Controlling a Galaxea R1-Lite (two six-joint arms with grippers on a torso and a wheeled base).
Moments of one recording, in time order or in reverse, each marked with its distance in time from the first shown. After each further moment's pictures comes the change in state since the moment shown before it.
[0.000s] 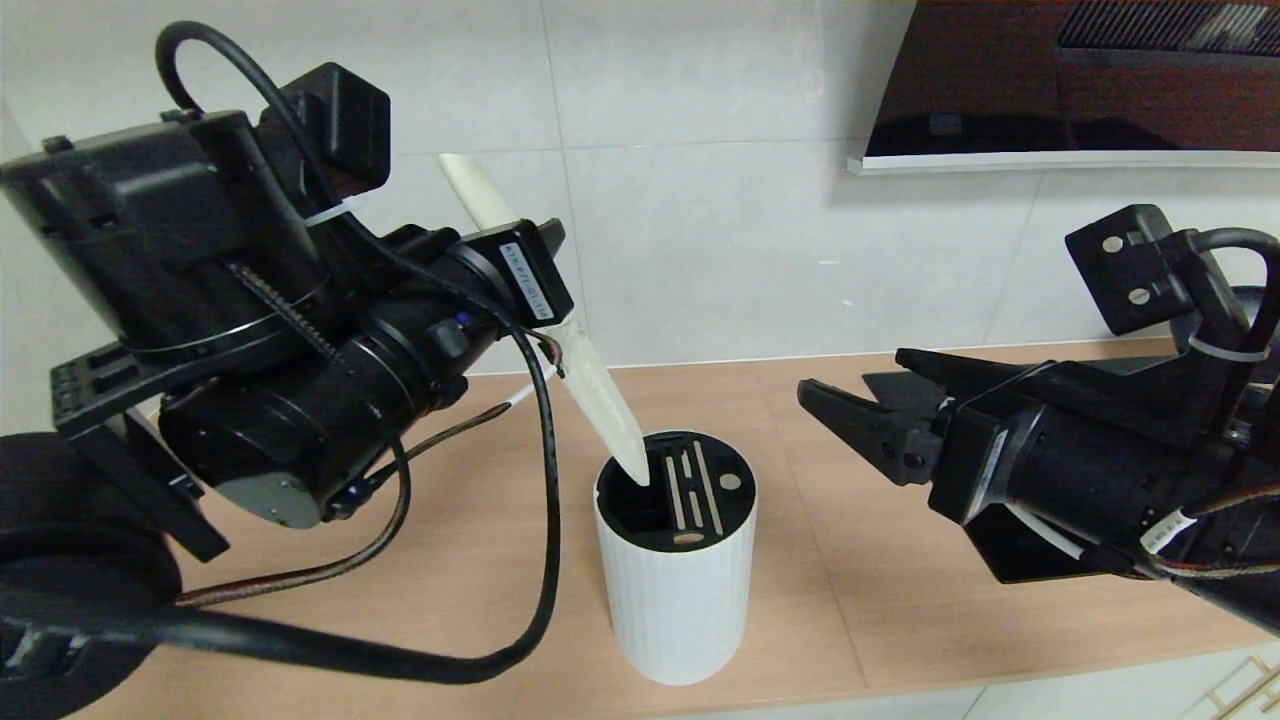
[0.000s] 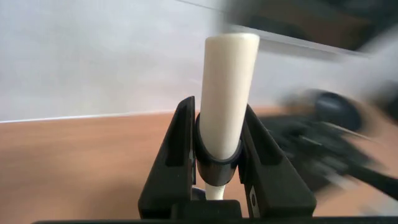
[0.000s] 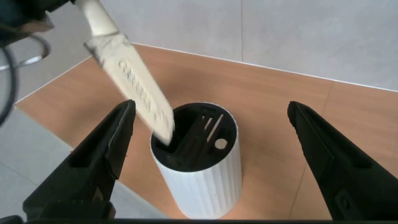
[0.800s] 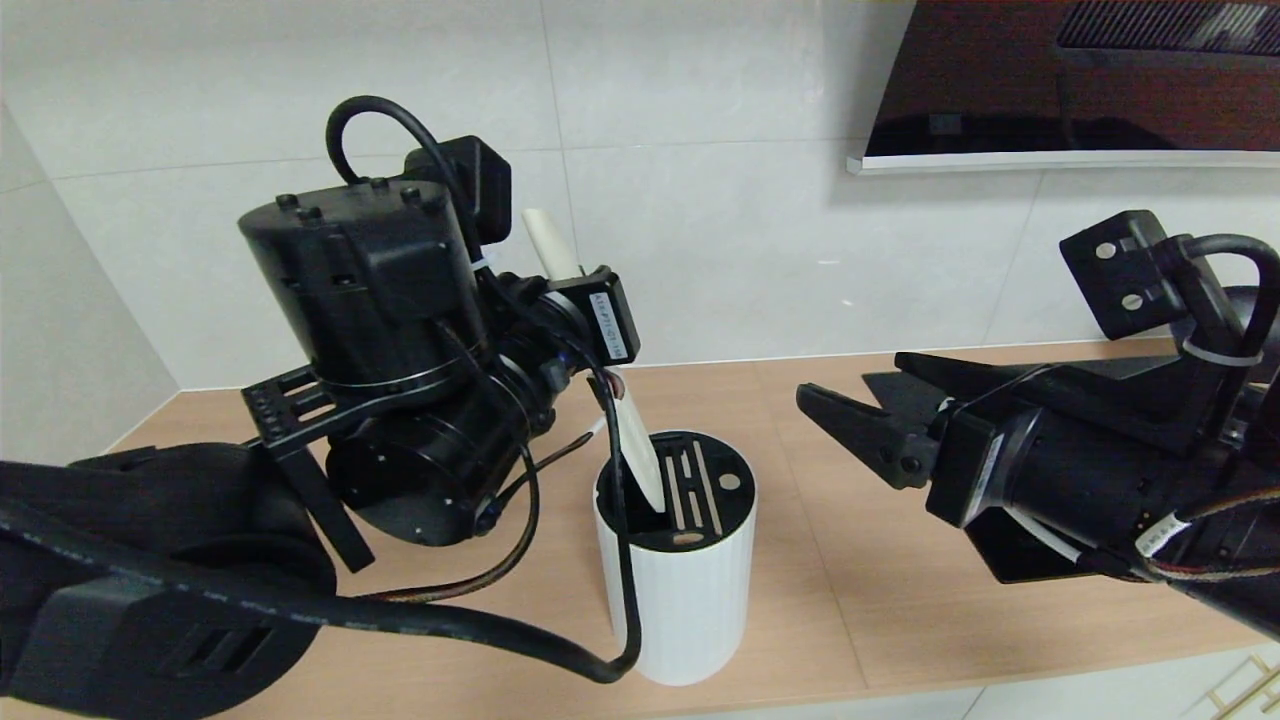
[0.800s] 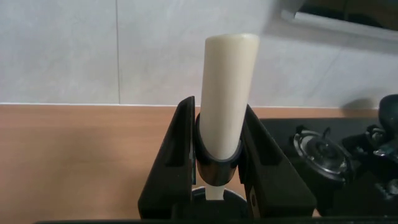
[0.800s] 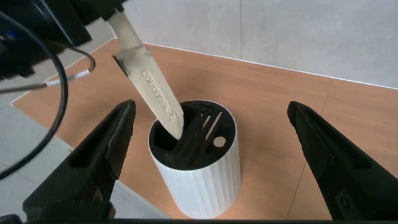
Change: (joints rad) left arm -0.075 0.121 -0.040 0.001 0.144 0.027; right arm 0.000 0.004 0.004 -0.001 -0.002 0.000
